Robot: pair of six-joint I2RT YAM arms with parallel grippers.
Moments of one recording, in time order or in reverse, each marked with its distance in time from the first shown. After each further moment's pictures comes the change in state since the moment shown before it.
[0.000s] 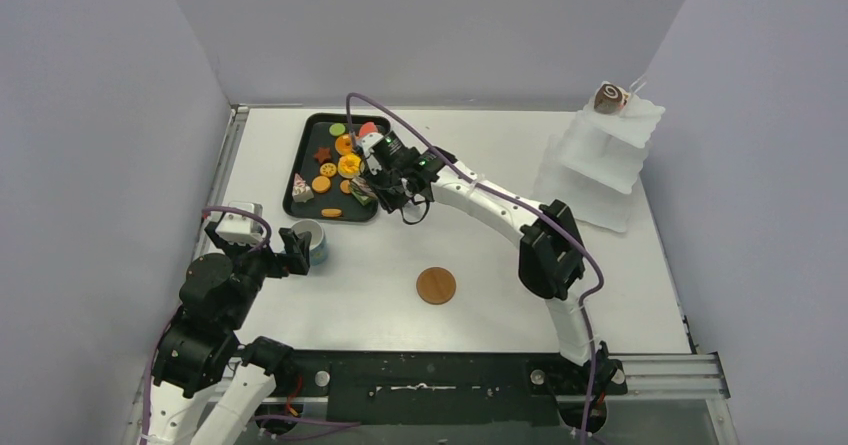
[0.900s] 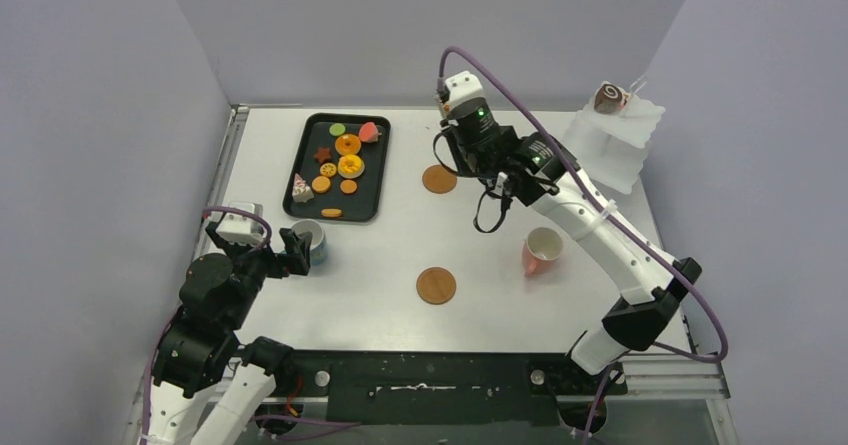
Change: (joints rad) left arm 0.000 0.000 0.000 0.000 0.007 0.000; right arm -0.029 -0.518 -0.053 -0.215 0.455 0.062
